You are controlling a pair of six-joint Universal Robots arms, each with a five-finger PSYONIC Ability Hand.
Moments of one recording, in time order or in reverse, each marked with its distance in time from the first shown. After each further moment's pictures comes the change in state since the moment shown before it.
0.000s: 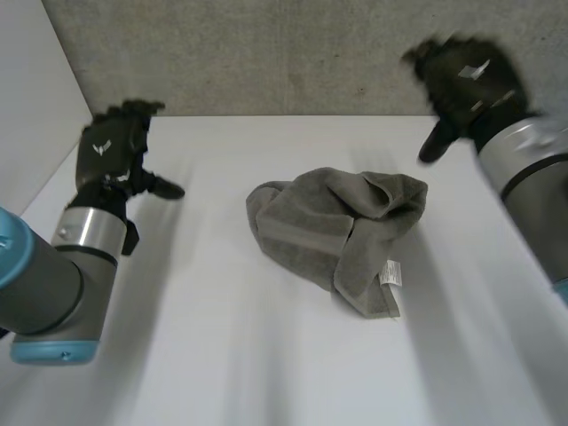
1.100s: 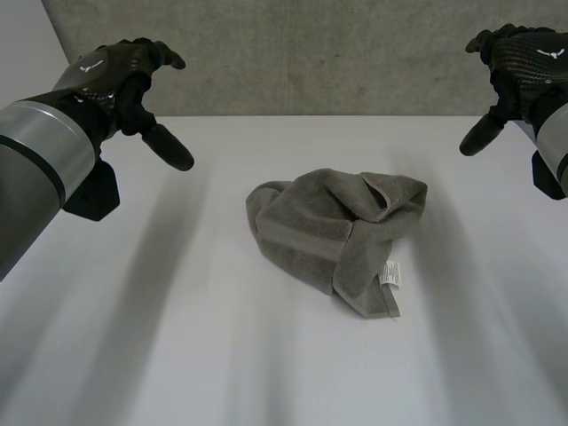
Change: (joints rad) left arm -0.119 0.106 0.577 -0.959 -0.037 -0.013; right arm -0.071 -0.003 -0.107 0.225 0.111 0.171; left_hand 0.000 0.000 0.000 0.000 0.000; right_hand 0.000 0.000 -0.007 0.000 0.000
